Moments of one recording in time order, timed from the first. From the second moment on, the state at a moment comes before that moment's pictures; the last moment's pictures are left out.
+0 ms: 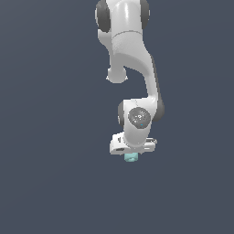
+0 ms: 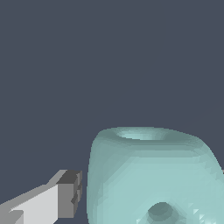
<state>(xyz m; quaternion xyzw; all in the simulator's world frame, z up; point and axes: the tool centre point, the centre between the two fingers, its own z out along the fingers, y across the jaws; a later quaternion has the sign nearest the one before) 0.077 0.068 0.039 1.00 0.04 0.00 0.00</state>
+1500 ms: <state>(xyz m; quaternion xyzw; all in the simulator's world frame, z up) 0.067 0.178 0.040 1.00 0.04 0.00 0.00</state>
